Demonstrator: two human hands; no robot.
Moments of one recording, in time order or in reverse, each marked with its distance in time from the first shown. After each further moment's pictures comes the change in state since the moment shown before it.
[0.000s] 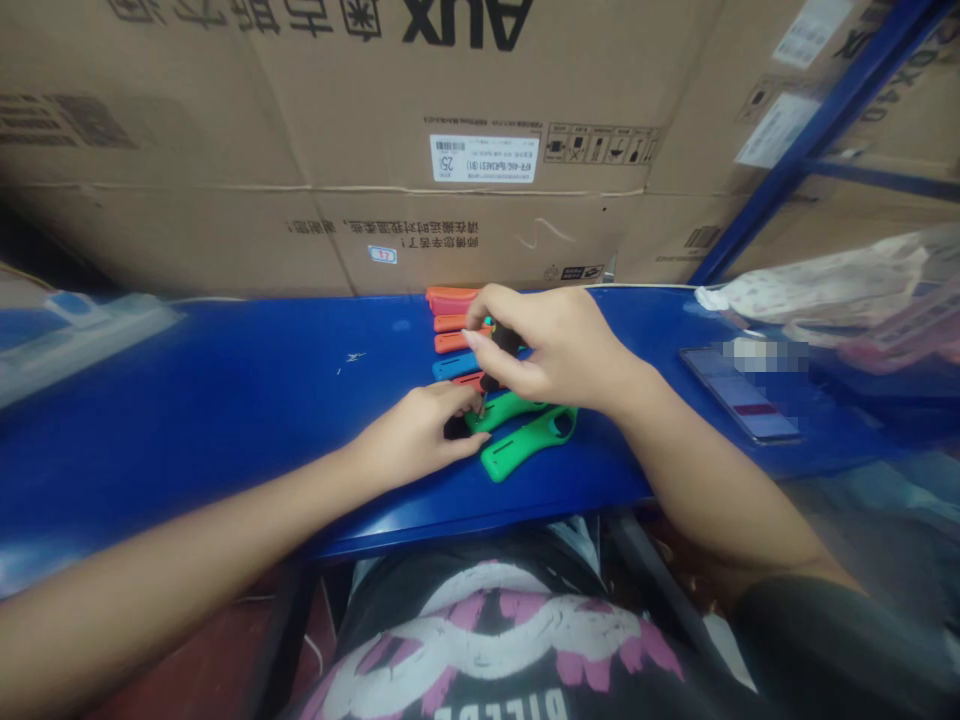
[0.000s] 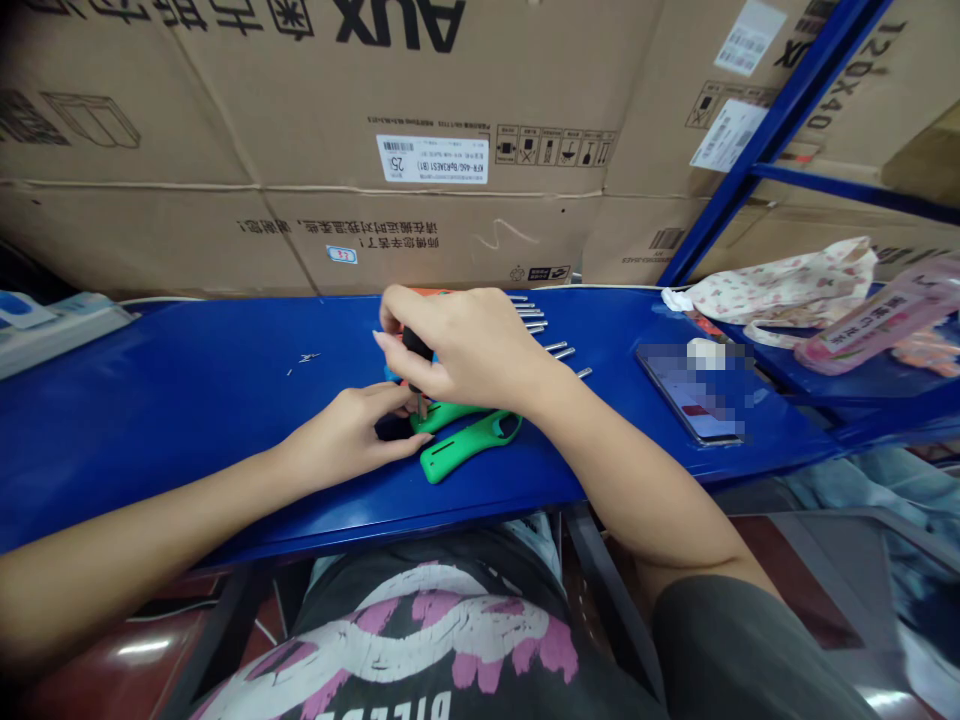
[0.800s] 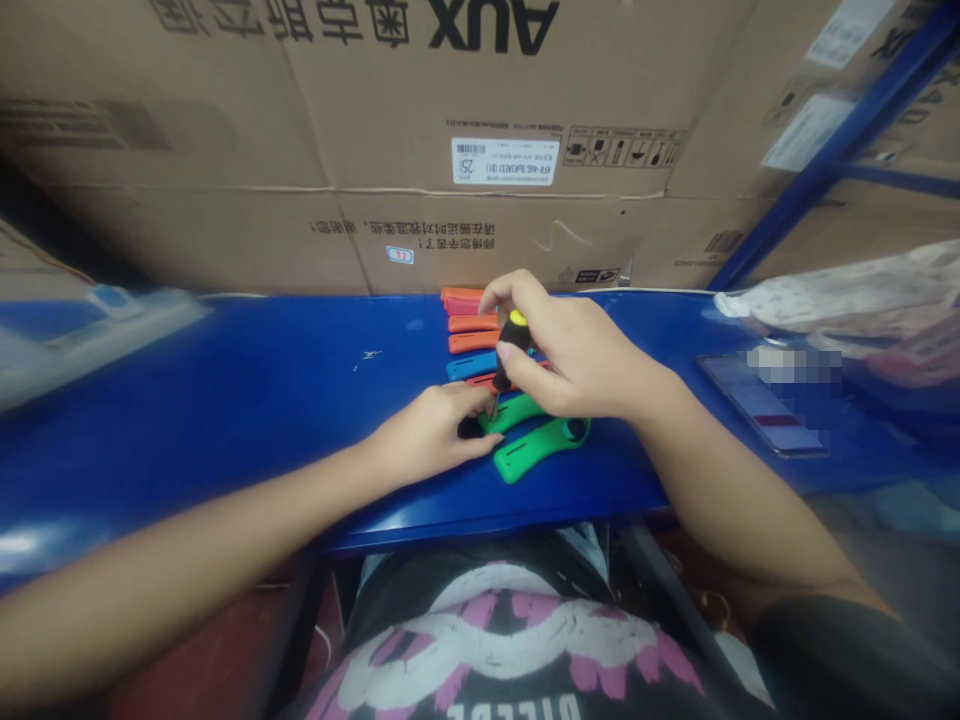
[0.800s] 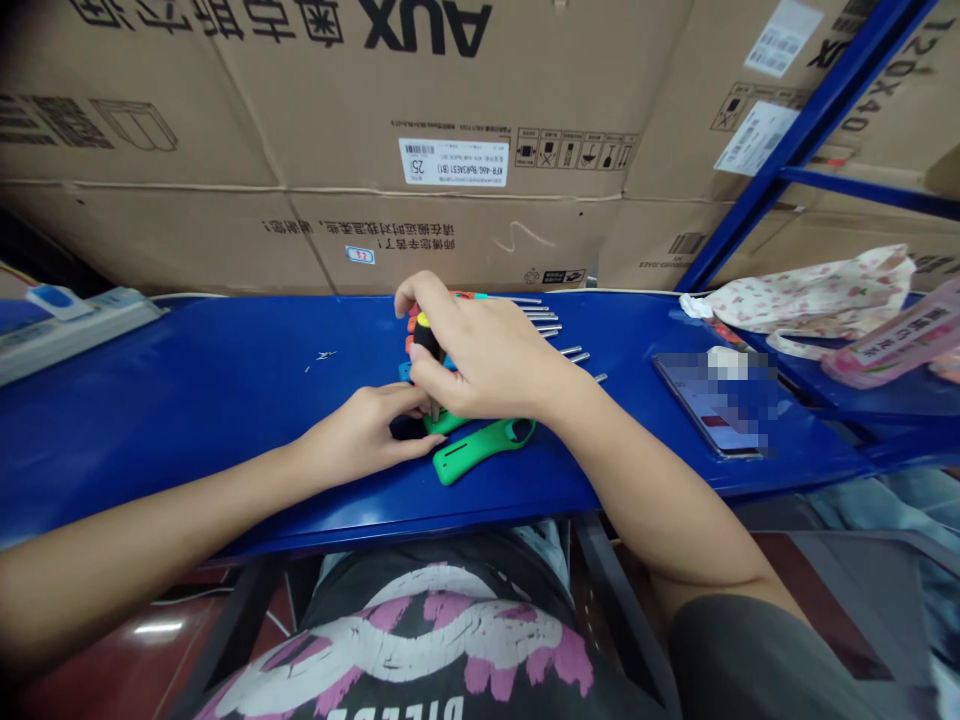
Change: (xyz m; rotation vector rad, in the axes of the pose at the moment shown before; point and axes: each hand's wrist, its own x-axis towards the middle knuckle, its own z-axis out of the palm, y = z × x) left_hand -0.001 -0.001 0.000 -0.010 0.004 -0.002; right_hand 0.002 -0.001 -0.001 0.051 -0.047 -0.003
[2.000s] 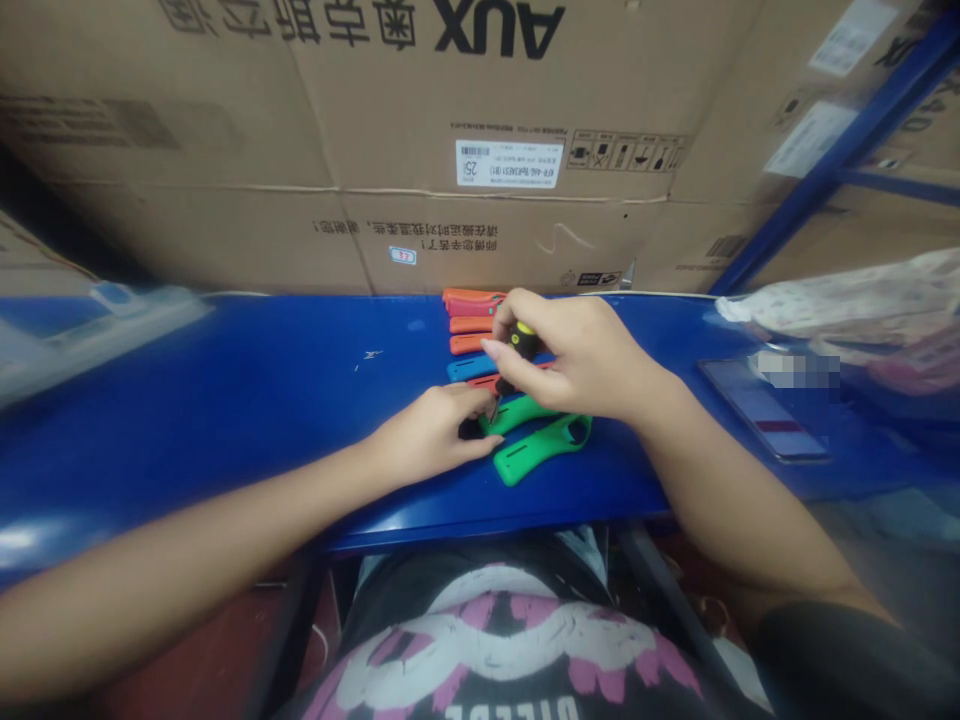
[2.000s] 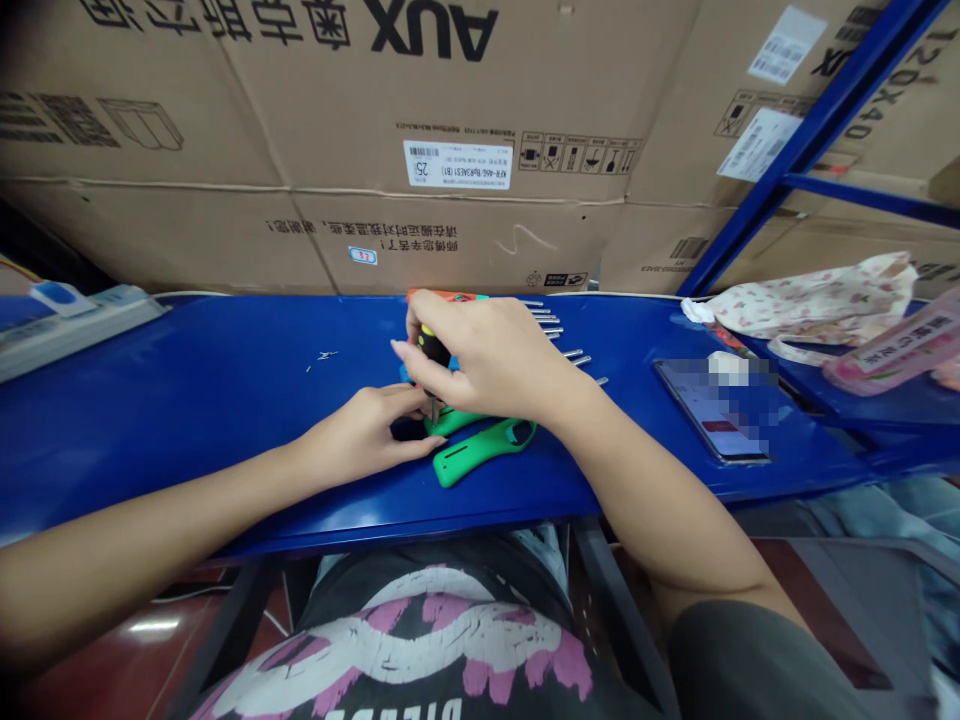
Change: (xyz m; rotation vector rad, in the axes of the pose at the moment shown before) left_hand 0.001 0.001 -0.002 0.003 -0.018 -0.015; right_hand 0.000 -0.001 -0.003 0.046 0.001 -0.007
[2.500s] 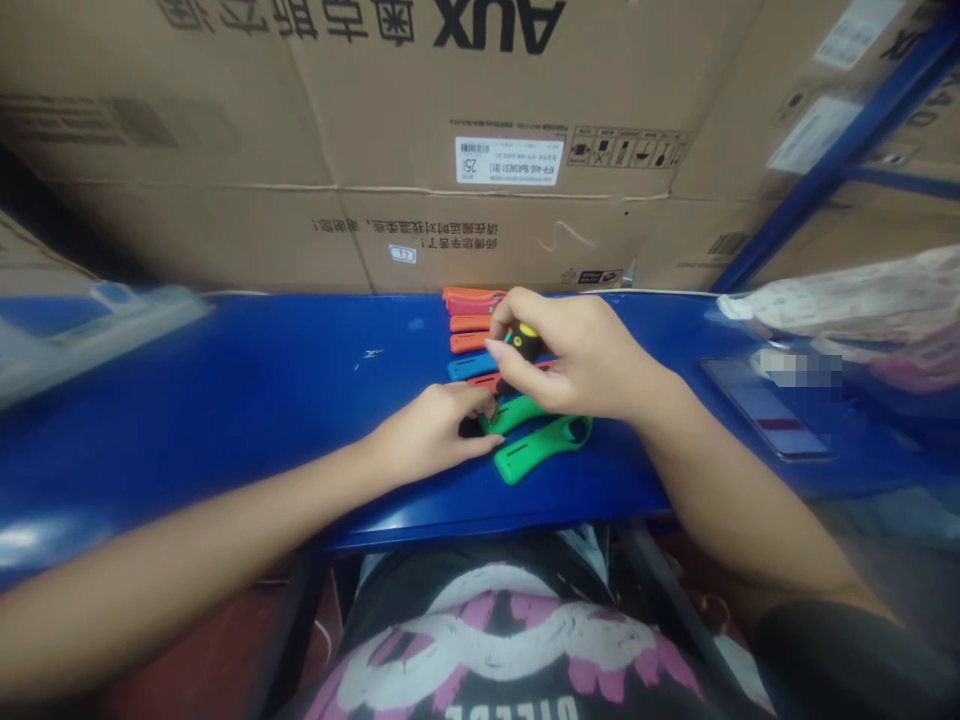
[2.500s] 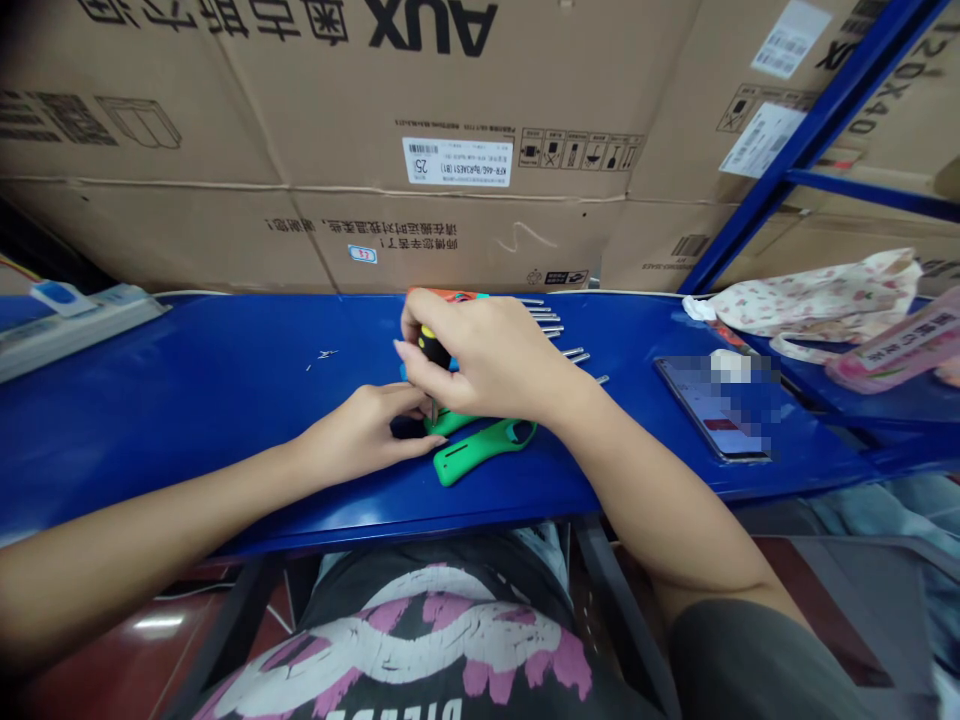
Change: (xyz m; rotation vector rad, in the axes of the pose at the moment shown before) left_hand 0.000 -0.001 0.000 -0.004 0.013 -0.010; right_hand -0.001 0.000 -0.001 0.020 0.001 -0.032
